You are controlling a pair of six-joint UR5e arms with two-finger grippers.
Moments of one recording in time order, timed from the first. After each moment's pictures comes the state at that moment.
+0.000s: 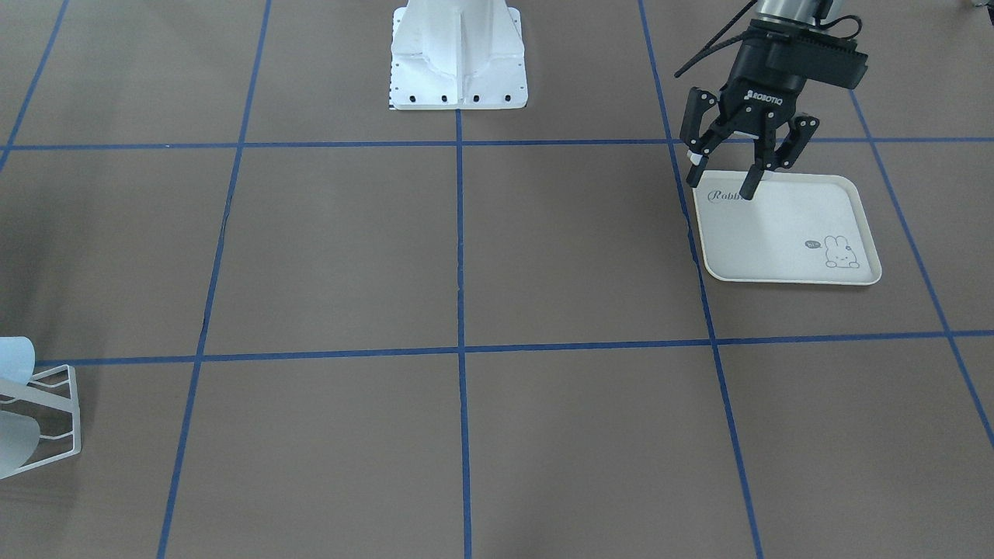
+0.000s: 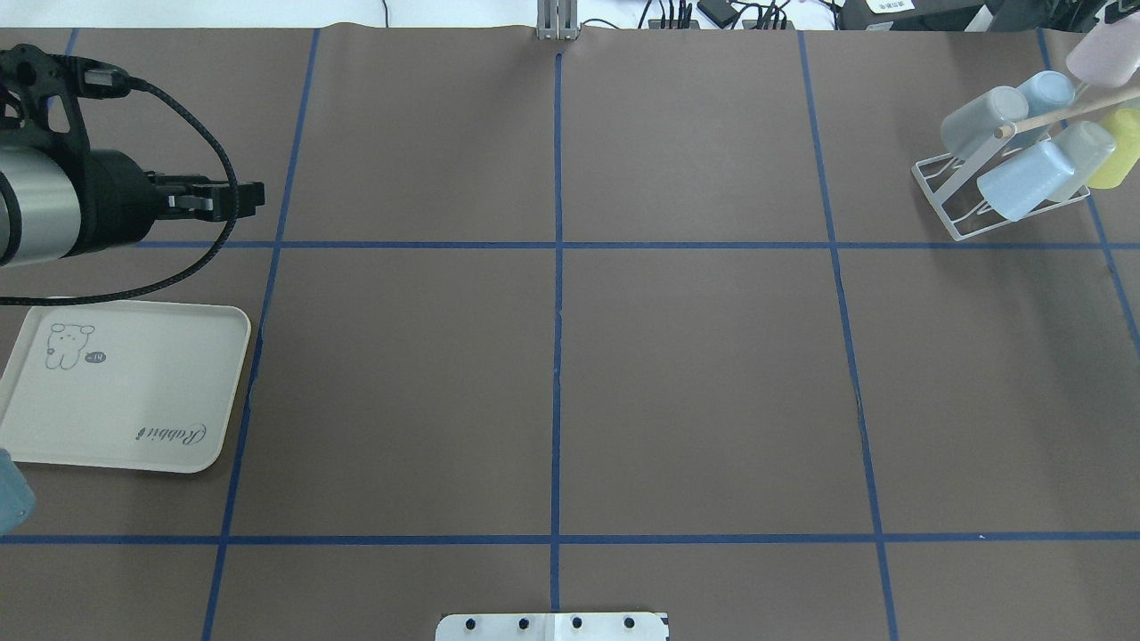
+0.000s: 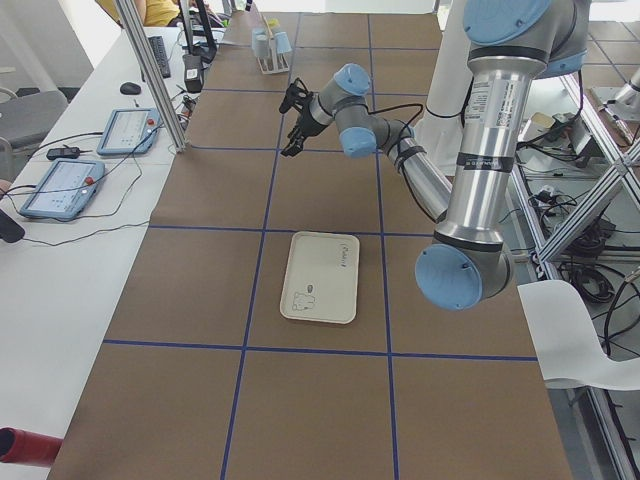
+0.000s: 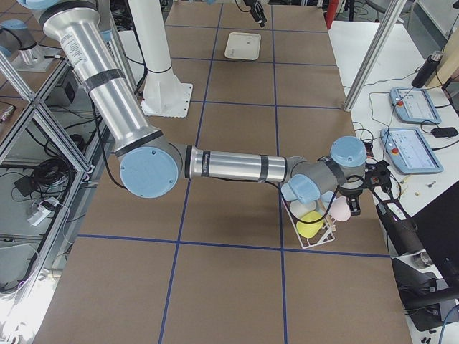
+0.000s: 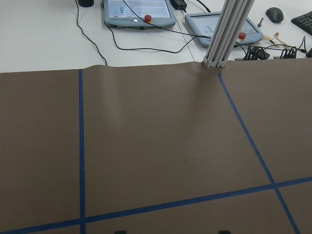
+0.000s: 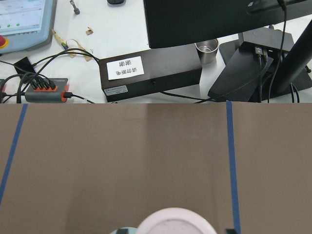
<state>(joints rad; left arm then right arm) -0.77 -1.72 -2.21 -1.94 -1.64 -0.98 1.49 -1.07 1.02 -0.89 2.28 0.48</state>
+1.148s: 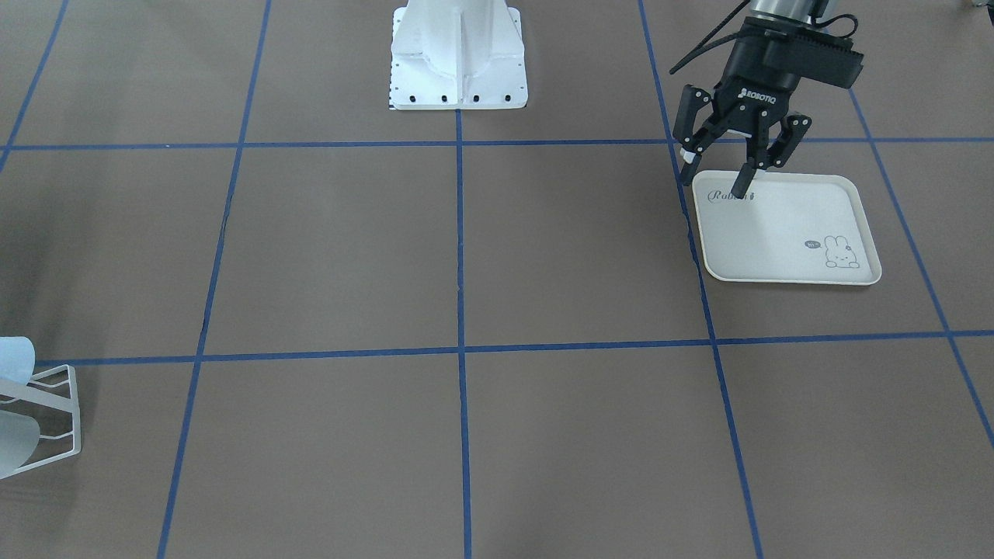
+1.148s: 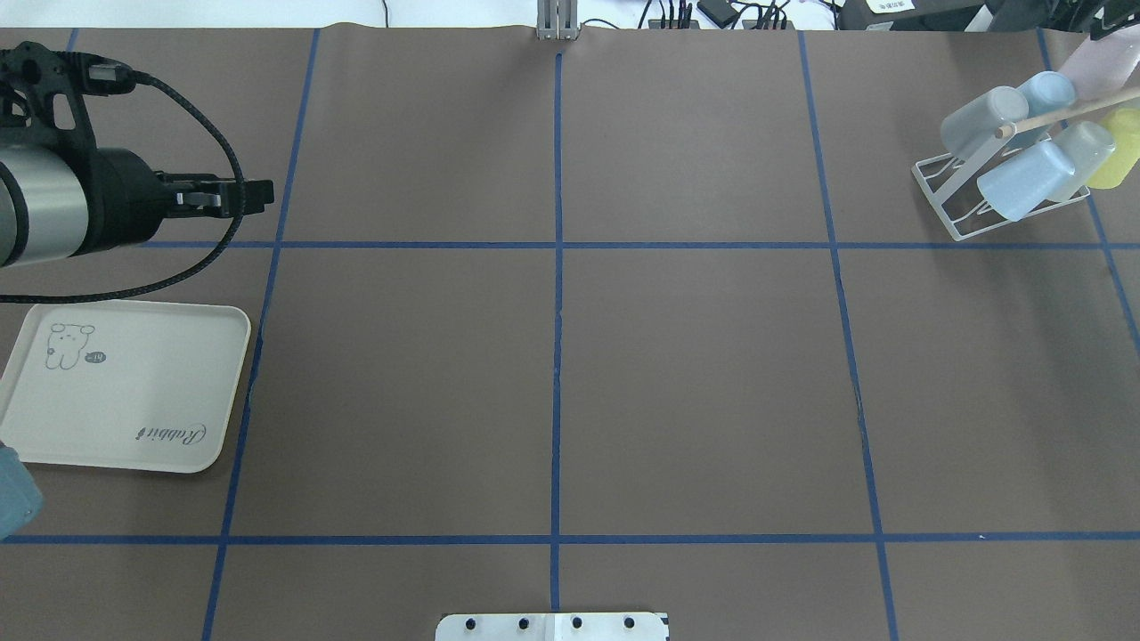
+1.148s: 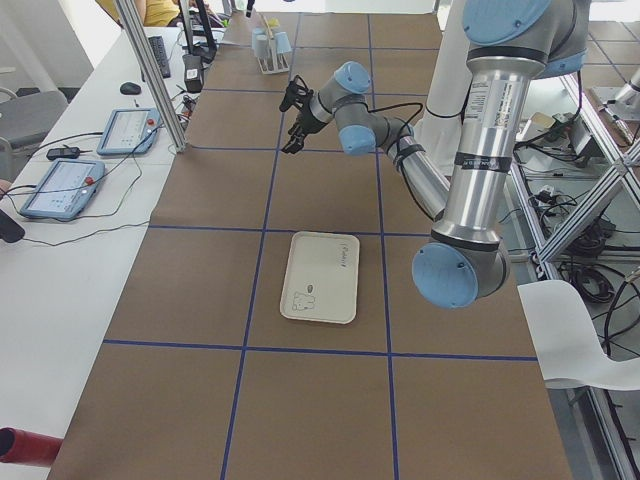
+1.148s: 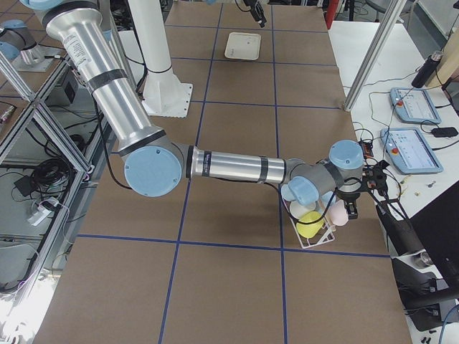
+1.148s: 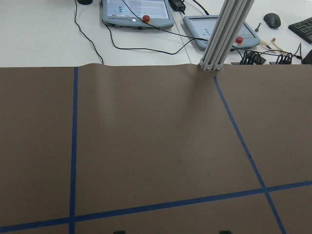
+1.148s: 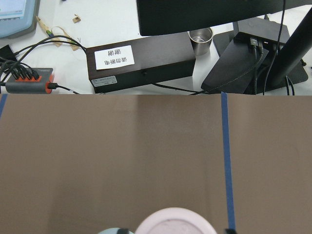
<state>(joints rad) -0.77 -1.73 -2.21 -1.95 -1.65 -1.01 1.46 -1.07 0.99 -0.88 2.23 0.48</state>
